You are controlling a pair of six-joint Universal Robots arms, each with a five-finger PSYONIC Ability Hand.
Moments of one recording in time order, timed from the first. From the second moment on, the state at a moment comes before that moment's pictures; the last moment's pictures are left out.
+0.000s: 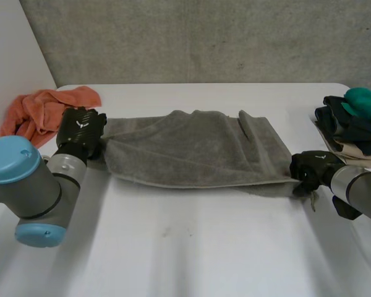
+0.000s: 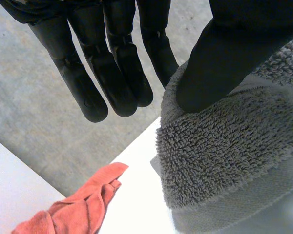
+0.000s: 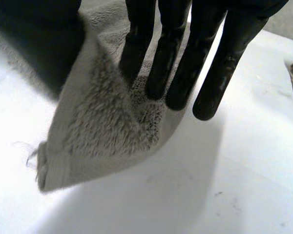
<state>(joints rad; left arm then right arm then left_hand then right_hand) 4.40 -2.01 -1.72 3.75 -1.57 3.59 1.67 -1.02 1.51 0.09 1.30 2.85 1.14 1.20 1.19 1.20 0.97 1.03 1.12 1.11 1.11 0.91</state>
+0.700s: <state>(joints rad) 4.43 -1.85 -1.73 3.18 -1.52 3.76 1.75 -1.21 1.47 0.50 1.36 2.12 1.14 1.20 1.19 1.20 0.97 1.07 1.18 1.18 1.19 0.98</state>
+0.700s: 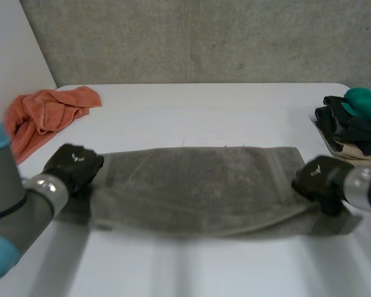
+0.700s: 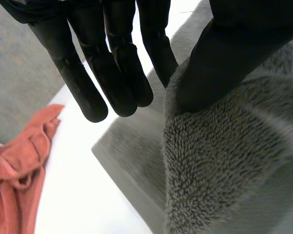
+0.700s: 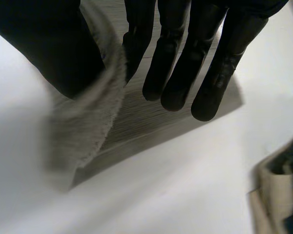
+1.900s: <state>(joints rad) 4.48 -1.96 -1.77 3.55 -1.48 3.78 1.84 -1.11 1.65 -0.27 1.49 2.47 0.50 0.50 0.51 0.49 0.31 1.07 1.18 1.18 1.19 0.98</state>
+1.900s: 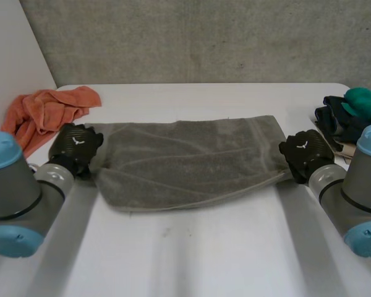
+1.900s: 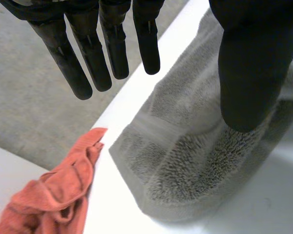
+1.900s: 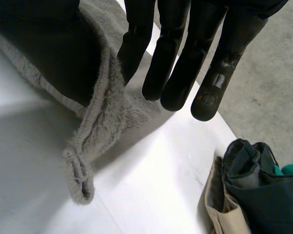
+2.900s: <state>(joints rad) 4.45 -2.12 -1.66 3.49 -1.45 3.69 1.82 -1.11 1.68 -0.26 1.48 2.47 0.56 0.55 0.56 0.55 0.36 1.07 1.18 1.18 1.19 0.98</state>
